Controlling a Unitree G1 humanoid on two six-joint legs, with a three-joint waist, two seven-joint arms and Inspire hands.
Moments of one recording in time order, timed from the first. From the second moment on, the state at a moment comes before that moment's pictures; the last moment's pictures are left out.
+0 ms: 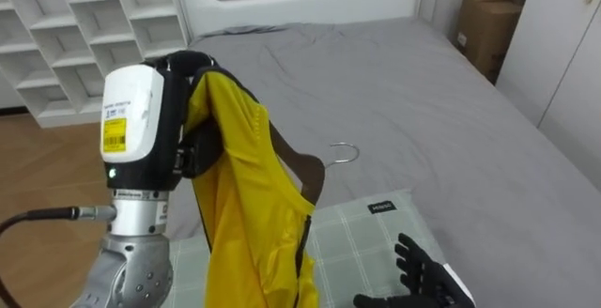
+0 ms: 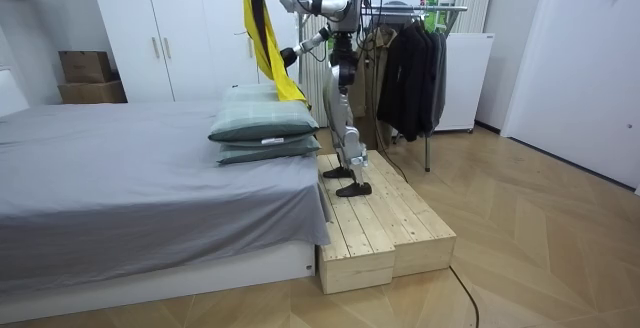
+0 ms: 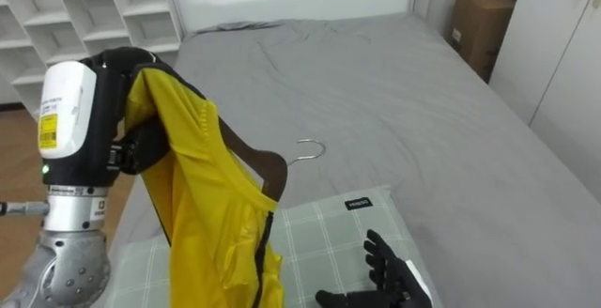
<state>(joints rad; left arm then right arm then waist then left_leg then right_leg) -0.19 0.35 -0.13 0.00 0.72 -0.21 0.58 -0.06 -0.26 0.25 0.65 0.44 -0.17 0.05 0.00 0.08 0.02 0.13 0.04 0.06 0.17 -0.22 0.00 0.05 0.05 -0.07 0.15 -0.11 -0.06</state>
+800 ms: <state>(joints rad) -0.21 0.35 -0.14 -0.04 0.75 -0.22 0.56 -0.11 -0.26 0.39 0.39 0.76 -0.15 0.34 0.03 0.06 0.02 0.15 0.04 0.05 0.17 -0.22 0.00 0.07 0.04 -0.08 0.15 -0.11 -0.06</state>
